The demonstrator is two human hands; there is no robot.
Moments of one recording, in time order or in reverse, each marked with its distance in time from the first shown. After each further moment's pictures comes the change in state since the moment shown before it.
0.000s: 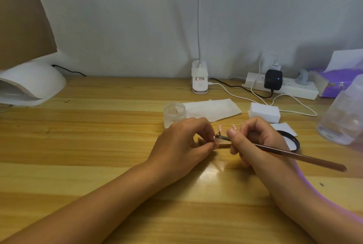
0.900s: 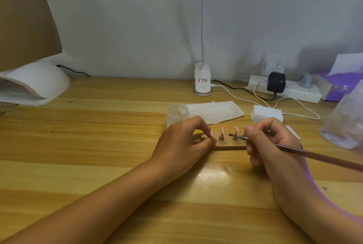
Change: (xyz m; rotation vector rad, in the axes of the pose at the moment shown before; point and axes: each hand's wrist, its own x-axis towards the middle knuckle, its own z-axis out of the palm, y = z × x) left_hand 0.004 0.000 0.000 0.006 0.008 -0.173; right_hand -0.001 -0.001 -0.005 0.154 0.103 0.009
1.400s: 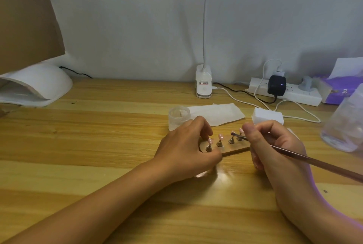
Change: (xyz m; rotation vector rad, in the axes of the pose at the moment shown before) left_hand -0.001 0.011 -0.005 0.103 -0.122 -0.042; right_hand -0.003 -0.003 0.003 -0.054 0.000 -0.068
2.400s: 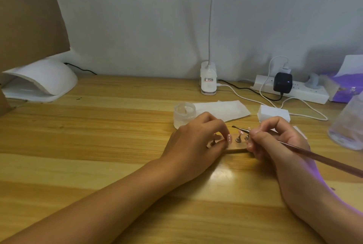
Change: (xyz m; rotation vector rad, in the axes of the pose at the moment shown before) left_hand -0.002 -0.001 0.006 0.062 0.134 0.212; right_hand 0.001 0.000 -0.002 0.131 -0.059 0.080
